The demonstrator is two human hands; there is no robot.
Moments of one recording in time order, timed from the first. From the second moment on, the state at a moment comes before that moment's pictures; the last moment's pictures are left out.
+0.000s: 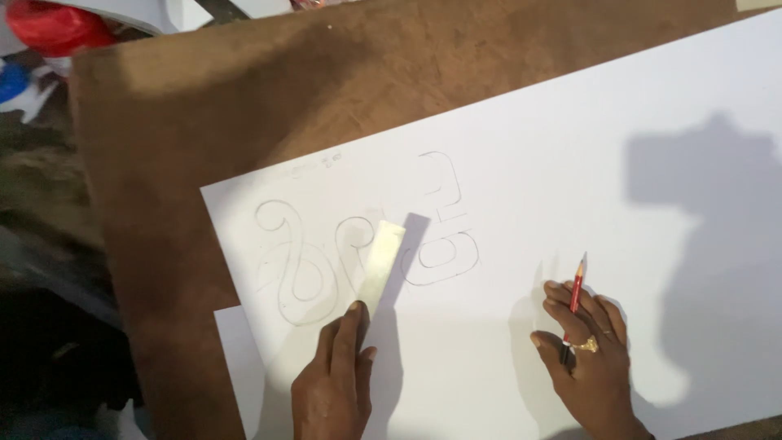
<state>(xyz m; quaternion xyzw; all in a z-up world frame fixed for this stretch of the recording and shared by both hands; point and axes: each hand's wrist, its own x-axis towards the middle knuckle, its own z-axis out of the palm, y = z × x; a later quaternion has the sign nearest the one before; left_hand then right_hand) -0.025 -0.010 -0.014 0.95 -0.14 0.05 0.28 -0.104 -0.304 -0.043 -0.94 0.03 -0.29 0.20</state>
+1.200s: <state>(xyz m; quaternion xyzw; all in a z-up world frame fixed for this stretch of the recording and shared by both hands) 0.031 -0.066 0.020 0.88 -0.39 0.14 0.24 -0.103 -0.299 -0.061 -0.92 0.08 -0.28 0.26</state>
